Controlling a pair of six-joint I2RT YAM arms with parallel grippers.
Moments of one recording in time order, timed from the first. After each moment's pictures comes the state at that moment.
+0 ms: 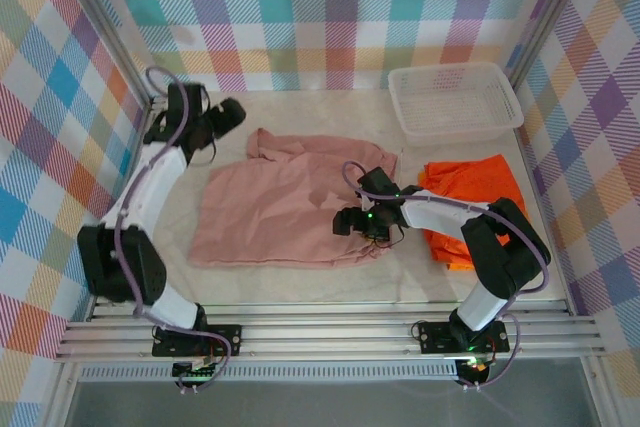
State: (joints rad) left arm -0.08 1.62 1.47 -0.52 0.10 -0.62; right arm 0.63 1.65 0.90 -0.42 -0.32 0.65
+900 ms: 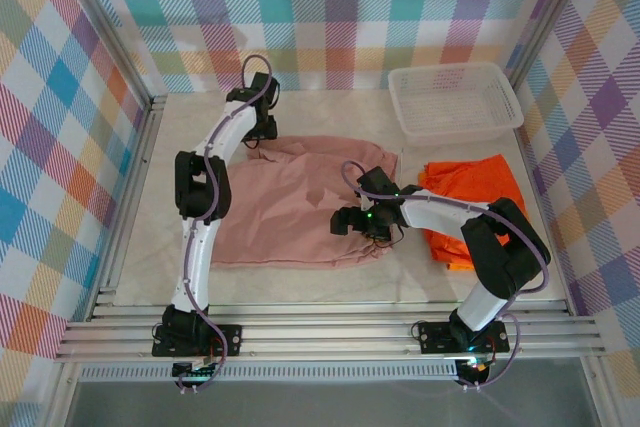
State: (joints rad) left arm -0.25 2.45 2.29 -1.03 -0.27 -0.36; right arm 0.63 1.65 0.90 -0.42 -0.32 0.65
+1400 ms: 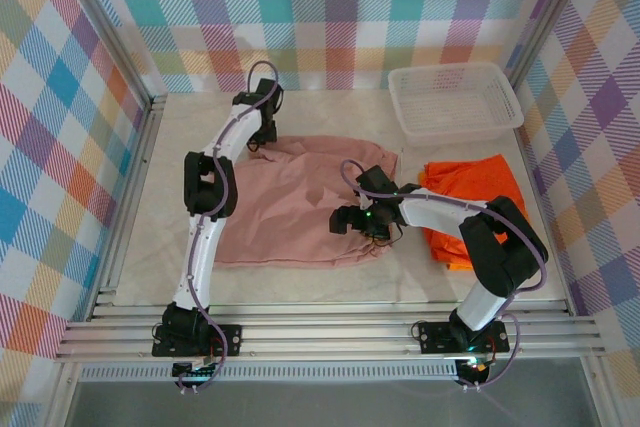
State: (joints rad) left arm -0.25 2.57 2.42 -1.08 -0.36 -0.30; right arm 0.63 1.66 0.92 -0.42 -0.32 0.65
